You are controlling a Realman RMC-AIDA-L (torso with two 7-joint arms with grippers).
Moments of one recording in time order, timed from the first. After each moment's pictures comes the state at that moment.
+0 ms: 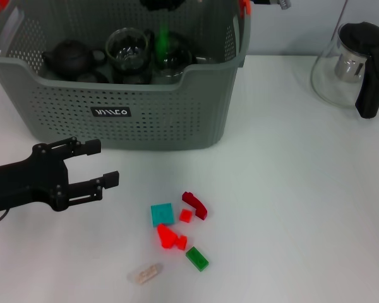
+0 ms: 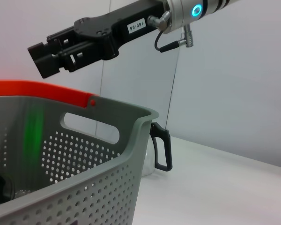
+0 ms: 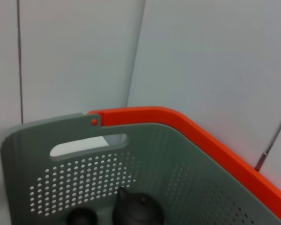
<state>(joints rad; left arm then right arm) -0.39 -2.11 0.37 0.77 2.11 1.77 -1.19 1.16 2.10 -1.23 -0.73 -2.21 -0.80 2.07</state>
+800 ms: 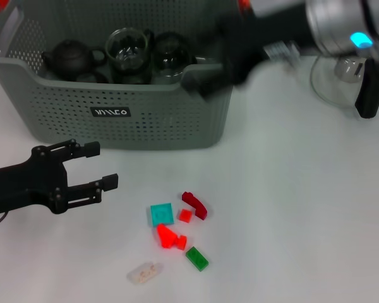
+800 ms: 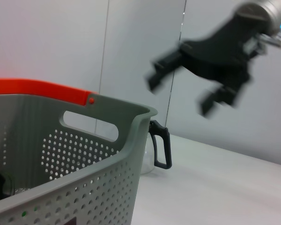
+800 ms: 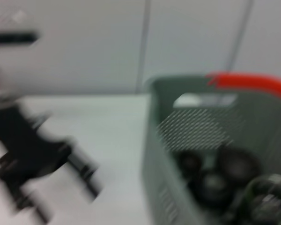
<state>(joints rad) -0.38 -2.11 0.37 0.77 2.12 1.78 -1.18 0.78 2.09 -1.22 -1.28 -2.14 -1.40 1.97</state>
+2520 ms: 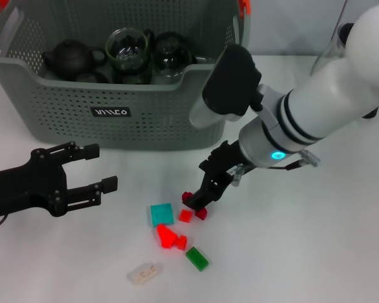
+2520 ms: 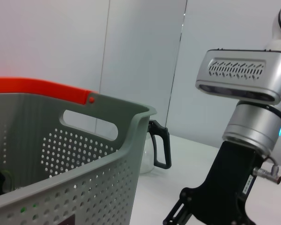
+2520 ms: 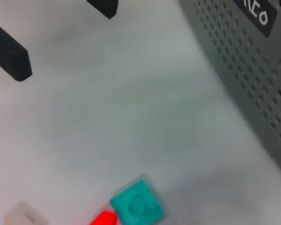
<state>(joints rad) -0.37 -2.12 0.37 0.76 2.11 1.78 -1.18 0.90 2.11 -1.73 -0.85 -2.26 -1.08 2.36</state>
